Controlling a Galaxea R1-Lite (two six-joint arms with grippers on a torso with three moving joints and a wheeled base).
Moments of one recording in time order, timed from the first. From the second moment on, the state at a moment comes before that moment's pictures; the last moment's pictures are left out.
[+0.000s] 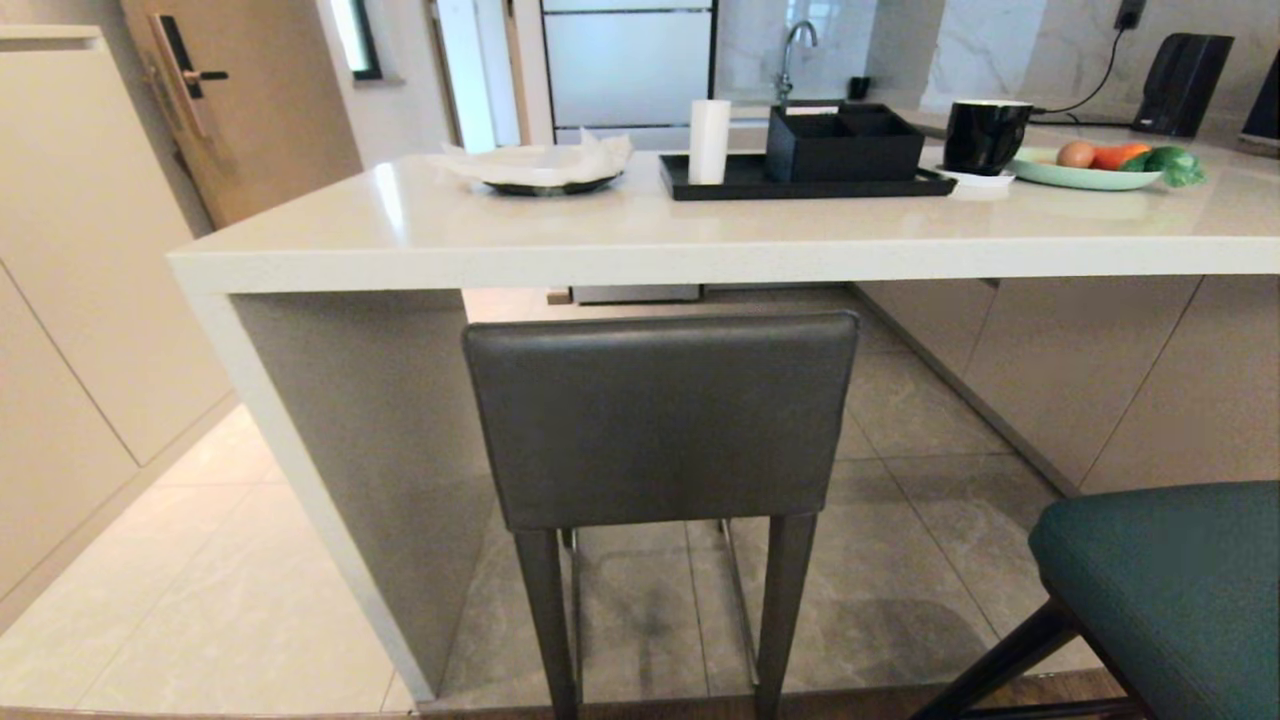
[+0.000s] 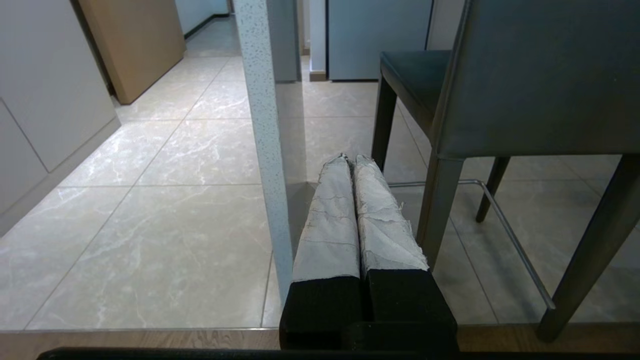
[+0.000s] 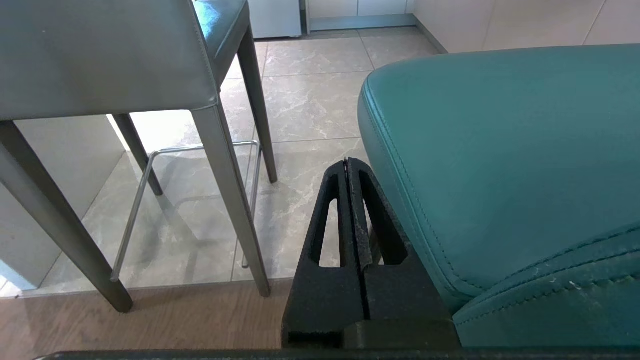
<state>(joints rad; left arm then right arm) 0.00 0.00 0.00 -0.12 -0.01 0.02 0.00 0.00 0.00 0.00 0.00 0.00</state>
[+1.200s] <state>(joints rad) 0.00 0.00 0.00 -0.12 -0.01 0.02 0.00 0.00 0.00 0.00 0.00 0.00</state>
